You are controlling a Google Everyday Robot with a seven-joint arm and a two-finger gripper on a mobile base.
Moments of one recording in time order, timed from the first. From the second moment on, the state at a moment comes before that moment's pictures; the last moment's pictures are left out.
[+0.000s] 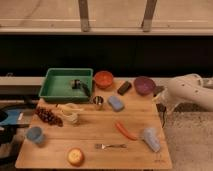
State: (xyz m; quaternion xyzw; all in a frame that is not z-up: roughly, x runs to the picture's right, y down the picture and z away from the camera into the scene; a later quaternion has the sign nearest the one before) arm 0.328 0.100 0.788 -0.09 0.19 0.89 0.40
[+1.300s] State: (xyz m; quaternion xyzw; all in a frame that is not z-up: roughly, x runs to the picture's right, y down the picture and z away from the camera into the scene) arm 0.328 0.100 0.788 -0.09 0.19 0.89 0.40
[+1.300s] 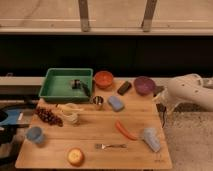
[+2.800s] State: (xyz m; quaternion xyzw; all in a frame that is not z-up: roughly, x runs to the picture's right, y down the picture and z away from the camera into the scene) arm 0.250 -0.001 0.815 -0.11 0.10 0.87 0.48
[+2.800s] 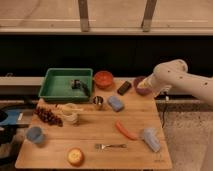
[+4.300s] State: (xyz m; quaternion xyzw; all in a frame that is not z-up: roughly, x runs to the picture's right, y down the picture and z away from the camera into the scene) arm 0.173 -0.010 0.855 -0.17 0.01 0.82 0.55
